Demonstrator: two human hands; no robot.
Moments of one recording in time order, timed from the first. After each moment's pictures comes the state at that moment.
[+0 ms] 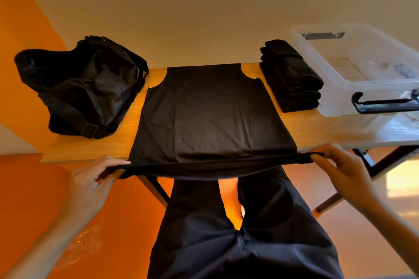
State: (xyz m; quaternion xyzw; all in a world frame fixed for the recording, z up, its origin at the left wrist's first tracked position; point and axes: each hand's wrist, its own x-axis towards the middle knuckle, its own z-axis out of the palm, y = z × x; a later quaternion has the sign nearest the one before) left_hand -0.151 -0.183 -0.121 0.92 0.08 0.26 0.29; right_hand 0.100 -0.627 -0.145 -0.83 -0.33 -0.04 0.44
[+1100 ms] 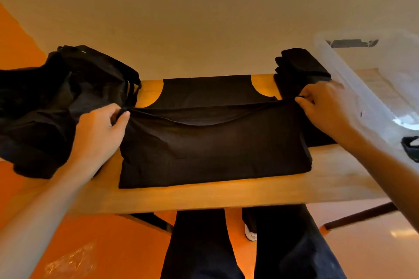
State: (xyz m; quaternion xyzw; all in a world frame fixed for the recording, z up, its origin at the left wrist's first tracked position) left_hand 0.039 -0.097 -0.073 0.92 0.25 0.22 0.19; right_hand 0.293 -0.477 -0.077 -0.94 -0.26 -0.16 0.15
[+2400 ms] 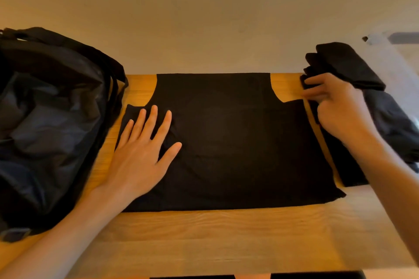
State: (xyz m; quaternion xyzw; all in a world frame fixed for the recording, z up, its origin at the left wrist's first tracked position) left_hand 0.120 -0.099 -0.159 0.99 0.16 -0.03 0.03; right_hand 0.342 -0.400 -0.088 -0.93 -0.16 0.03 0.34
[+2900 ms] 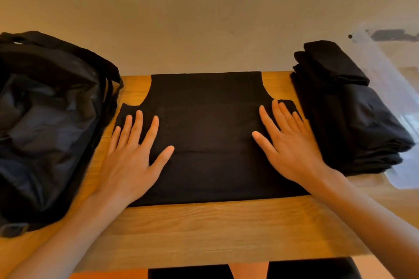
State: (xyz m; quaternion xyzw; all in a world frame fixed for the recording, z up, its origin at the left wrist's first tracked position) left_hand 0.105 -0.106 -0.161 0.98 0.20 -0.03 0.02; right_hand 0.285 -0.397 -0.157 -0.95 -0.30 0.06 0.02
